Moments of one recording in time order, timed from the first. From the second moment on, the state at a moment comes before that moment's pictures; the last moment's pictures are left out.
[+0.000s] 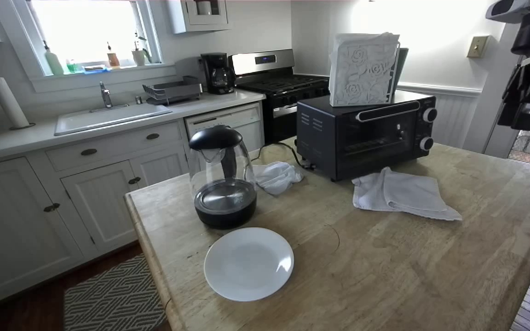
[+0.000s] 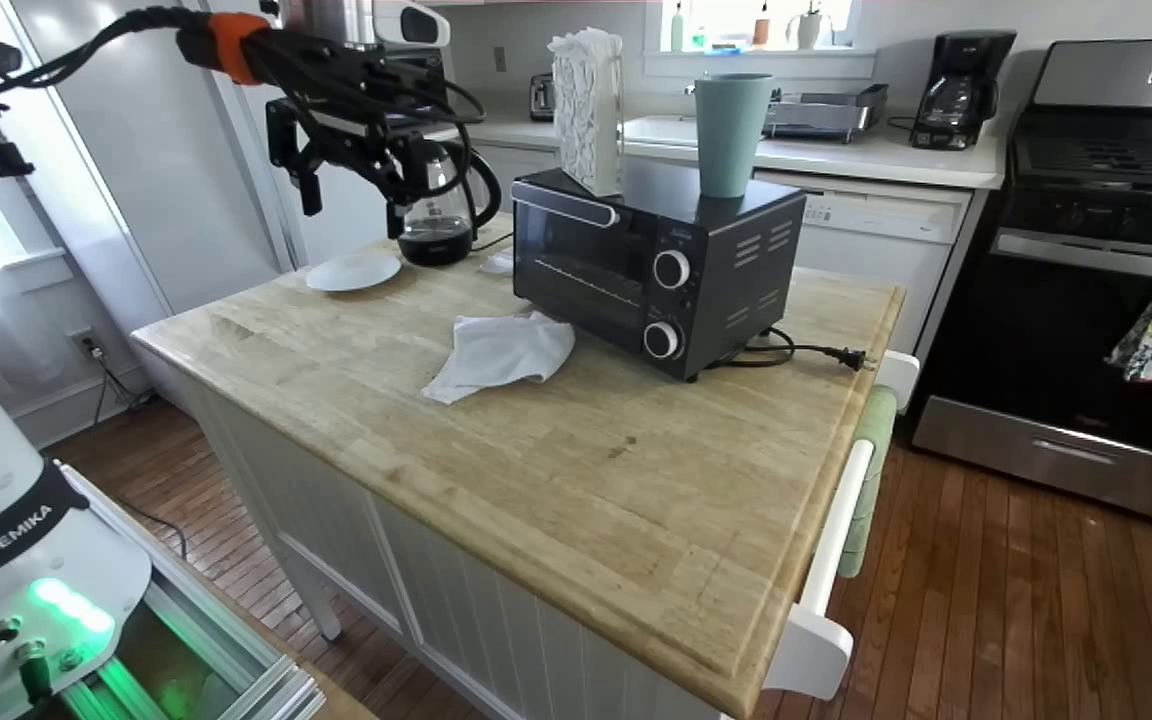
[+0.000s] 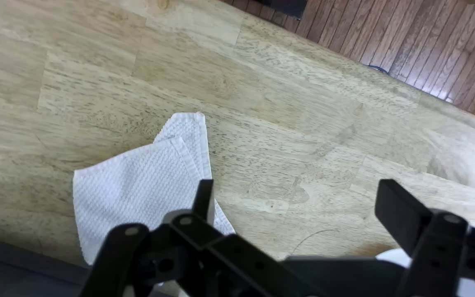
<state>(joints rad) -0.01 -0.53 -0.33 -2.59 0.03 2.00 -0.60</state>
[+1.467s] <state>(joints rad) 0.01 -0.19 -0.17 -2.37 -0.21 2.29 -0.85</state>
